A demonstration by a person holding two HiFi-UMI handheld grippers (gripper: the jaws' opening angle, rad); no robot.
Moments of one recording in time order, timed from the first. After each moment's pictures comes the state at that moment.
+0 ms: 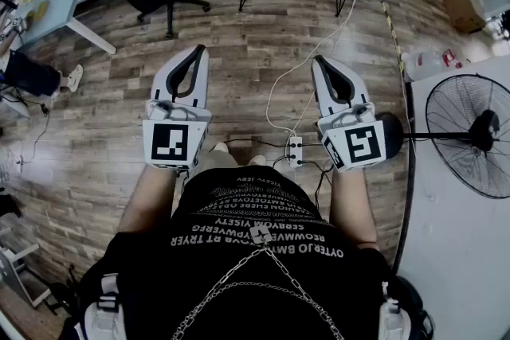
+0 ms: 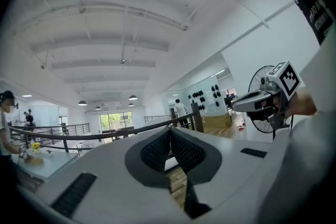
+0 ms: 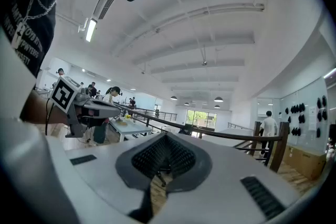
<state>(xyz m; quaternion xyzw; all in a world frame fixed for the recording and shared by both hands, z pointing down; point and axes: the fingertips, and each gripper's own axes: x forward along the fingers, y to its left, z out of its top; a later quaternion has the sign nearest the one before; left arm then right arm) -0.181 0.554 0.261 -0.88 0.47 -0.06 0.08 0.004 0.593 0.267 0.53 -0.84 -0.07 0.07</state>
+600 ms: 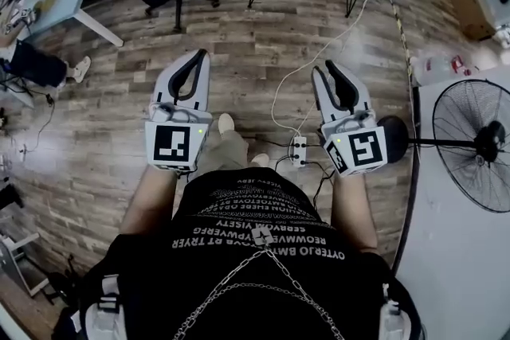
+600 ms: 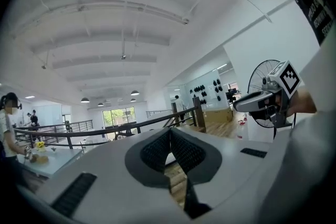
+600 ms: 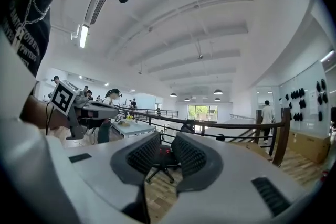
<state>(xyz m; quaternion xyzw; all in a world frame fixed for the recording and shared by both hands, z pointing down) -0.185 0.555 0.285 -0.87 0.48 -0.09 0.07 0.014 0.595 0.299 0.53 -0.84 -0.02 0.06</state>
